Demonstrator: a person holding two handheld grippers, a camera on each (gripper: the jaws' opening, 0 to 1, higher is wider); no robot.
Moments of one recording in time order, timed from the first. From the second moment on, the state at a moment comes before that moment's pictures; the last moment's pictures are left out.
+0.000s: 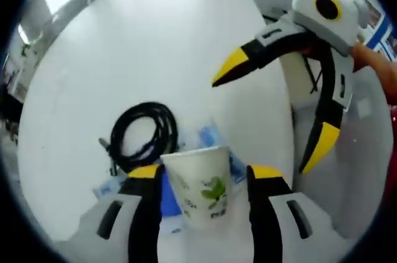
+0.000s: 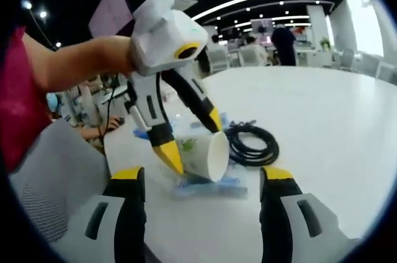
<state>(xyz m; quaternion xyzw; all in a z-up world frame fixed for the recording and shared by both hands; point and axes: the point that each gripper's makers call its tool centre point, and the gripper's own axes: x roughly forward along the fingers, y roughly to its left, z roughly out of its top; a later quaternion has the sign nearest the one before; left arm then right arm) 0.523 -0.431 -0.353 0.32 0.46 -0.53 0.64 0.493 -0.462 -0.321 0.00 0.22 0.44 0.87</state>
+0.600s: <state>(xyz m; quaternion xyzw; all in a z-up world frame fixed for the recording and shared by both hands) 0.526 -0.428 -0.372 0.31 0.49 -0.50 0.64 0.492 -0.462 -0.328 0.01 0.23 0.44 0.87</state>
